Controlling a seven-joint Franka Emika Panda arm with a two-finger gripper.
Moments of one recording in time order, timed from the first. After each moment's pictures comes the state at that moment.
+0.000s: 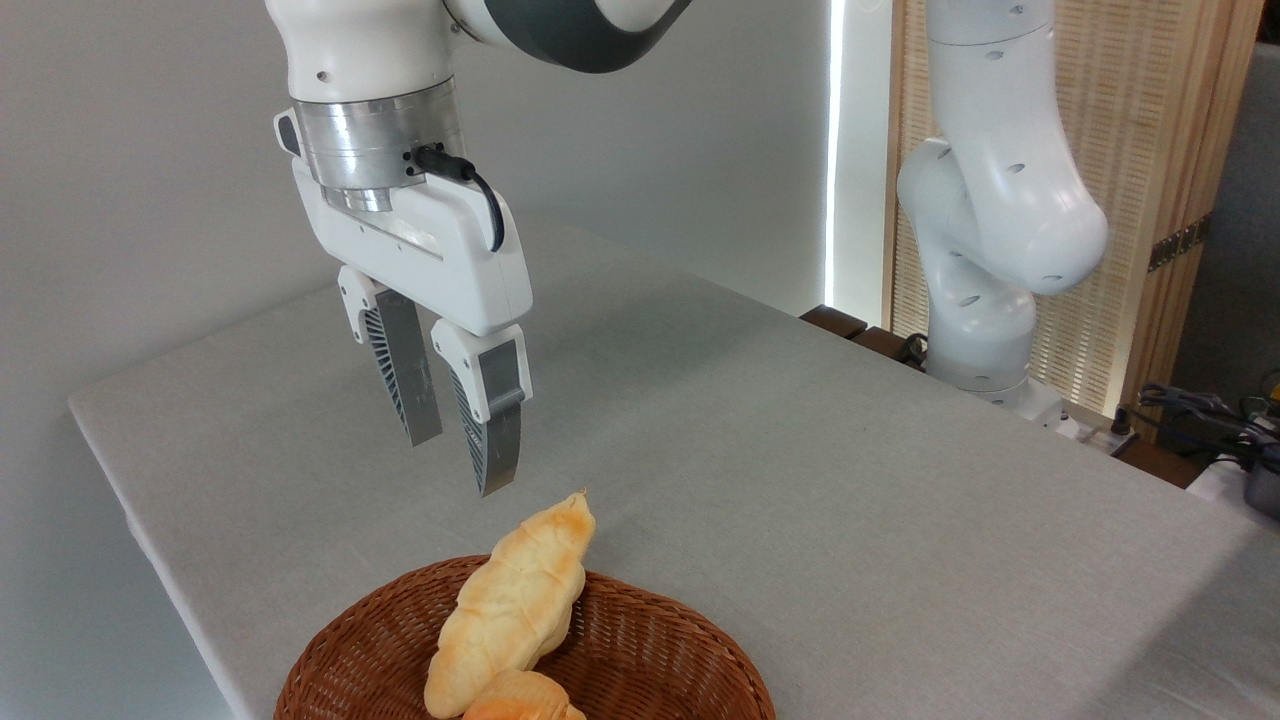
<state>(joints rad) -0.35 0.15 0.36 -1.53 -0.04 1.75 0.74</state>
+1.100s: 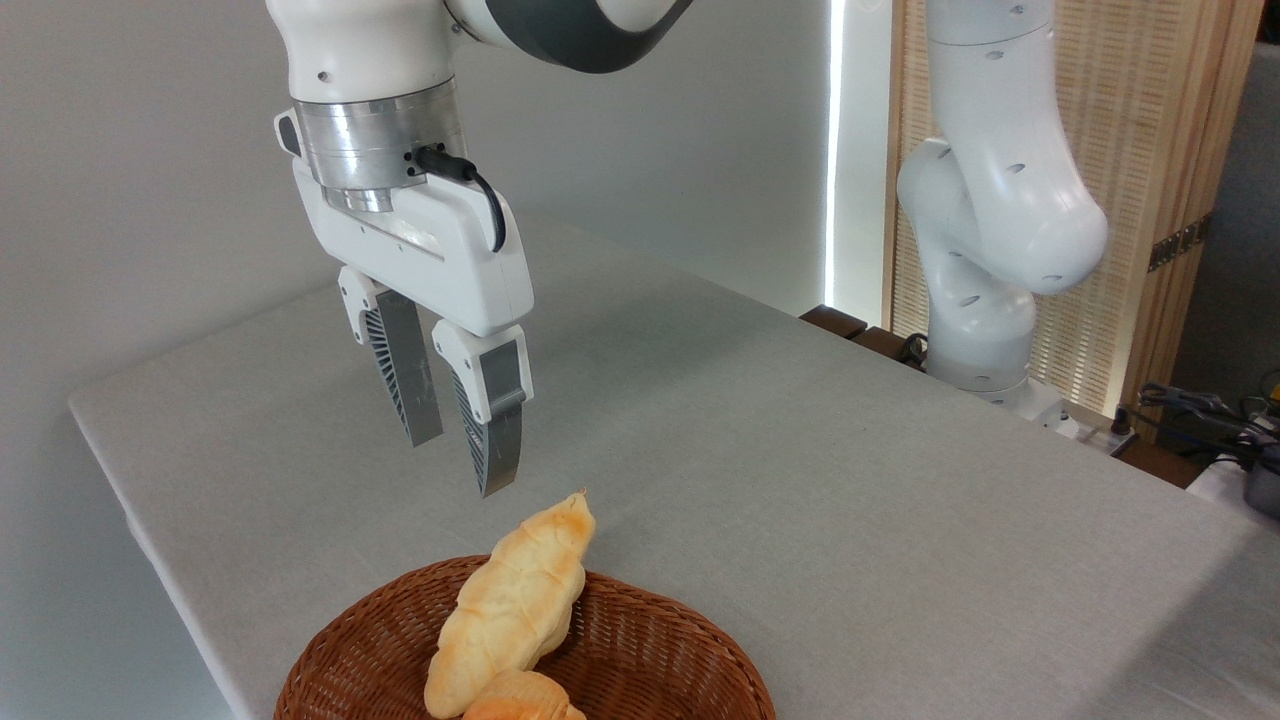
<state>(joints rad) -0.35 0.15 0.36 -1.53 -0.04 1.75 0.74</state>
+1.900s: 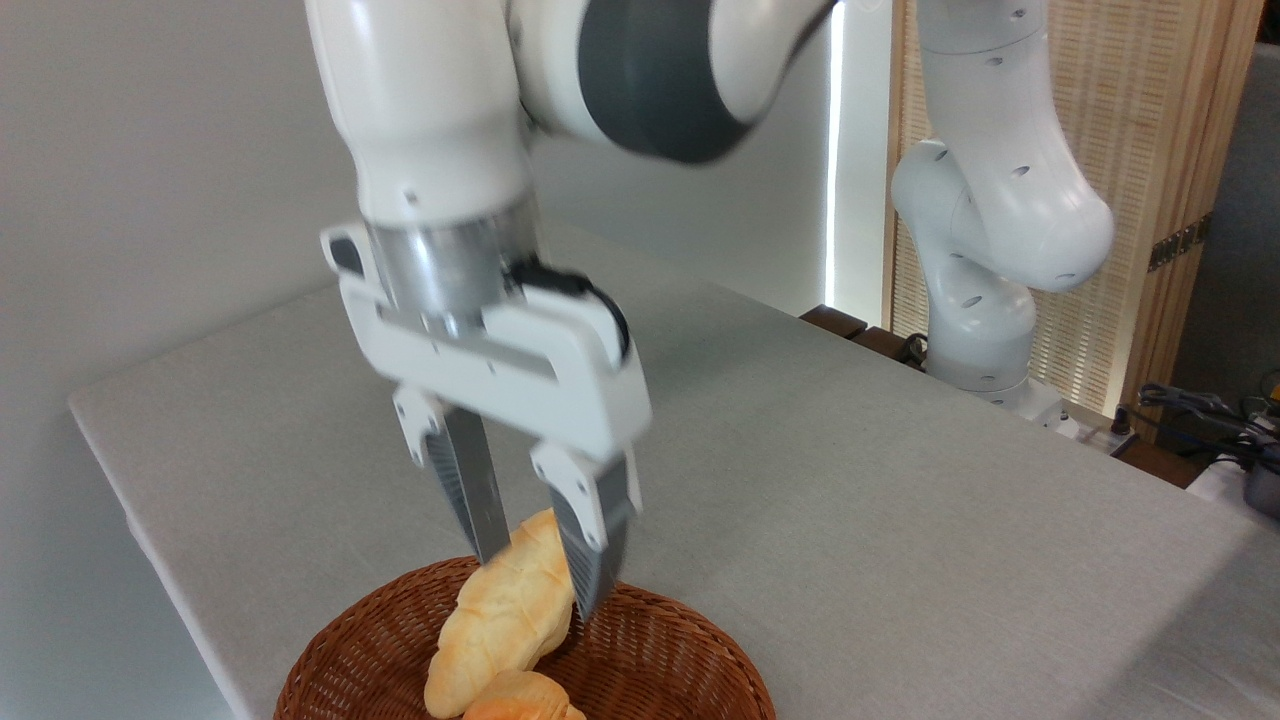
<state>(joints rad) -0.23 0.22 0.41 -1.56 -0.05 1.81 0.74</state>
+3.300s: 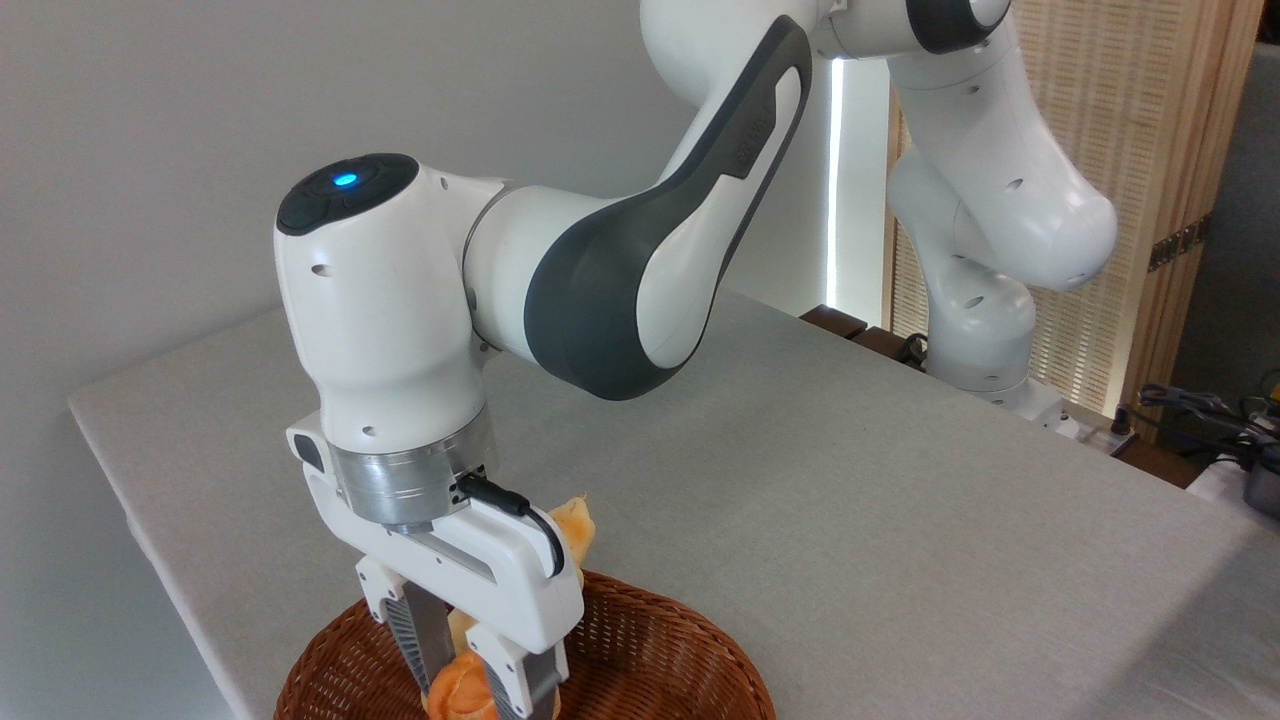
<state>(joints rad) -0.18 0.41 0.33 -1.56 -0.12 2.02 0.74</state>
